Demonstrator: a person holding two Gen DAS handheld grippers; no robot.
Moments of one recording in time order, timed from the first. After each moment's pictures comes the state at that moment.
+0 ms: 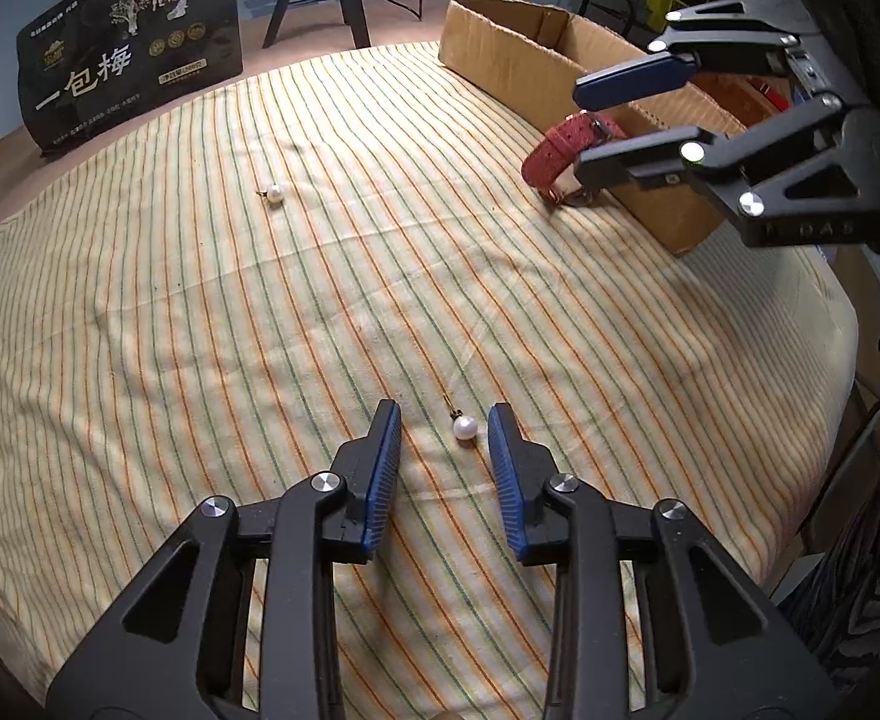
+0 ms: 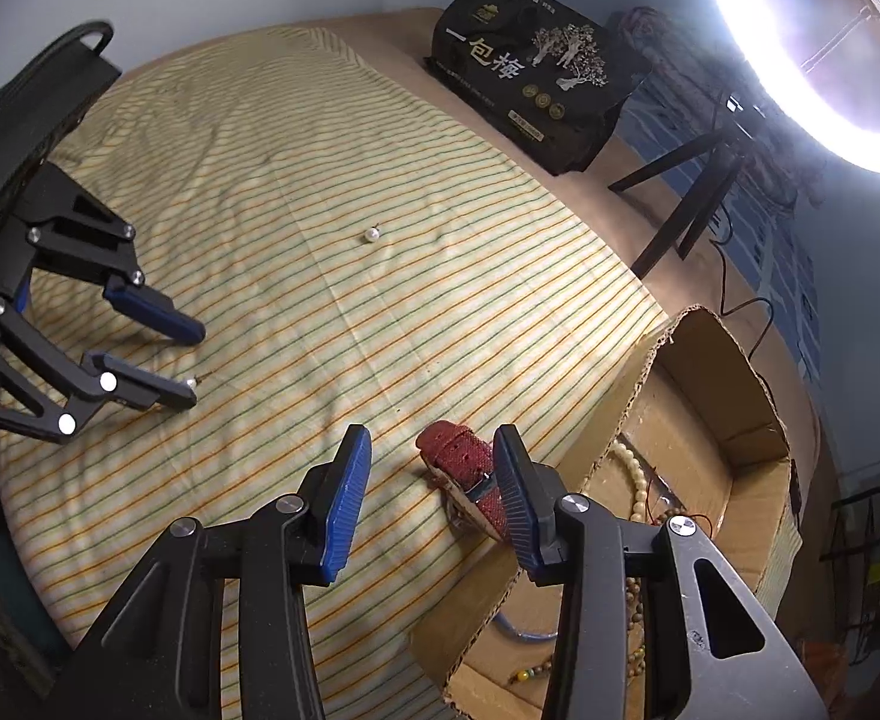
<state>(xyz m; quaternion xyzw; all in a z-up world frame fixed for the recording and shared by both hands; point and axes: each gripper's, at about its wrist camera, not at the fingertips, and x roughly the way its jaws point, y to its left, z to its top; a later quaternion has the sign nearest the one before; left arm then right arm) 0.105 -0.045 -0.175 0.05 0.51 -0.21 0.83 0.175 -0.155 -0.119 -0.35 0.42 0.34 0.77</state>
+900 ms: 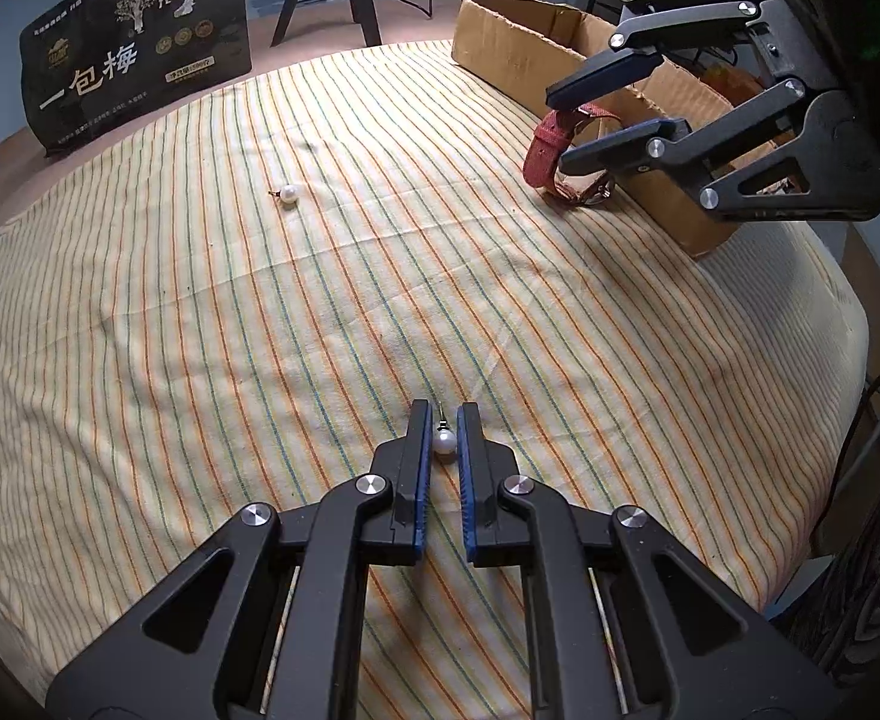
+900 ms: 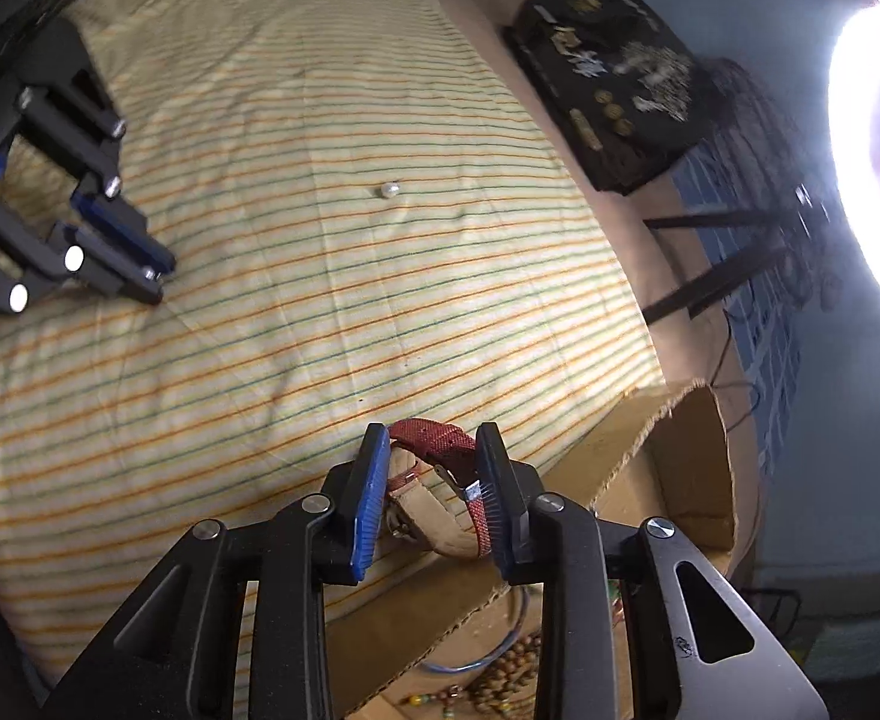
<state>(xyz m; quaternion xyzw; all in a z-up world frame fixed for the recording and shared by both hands) 0.112 -0.038 -0.179 0.05 0.51 -0.20 0.83 0.183 -0.130 -0.140 -0.51 0.39 0.35 0.69</state>
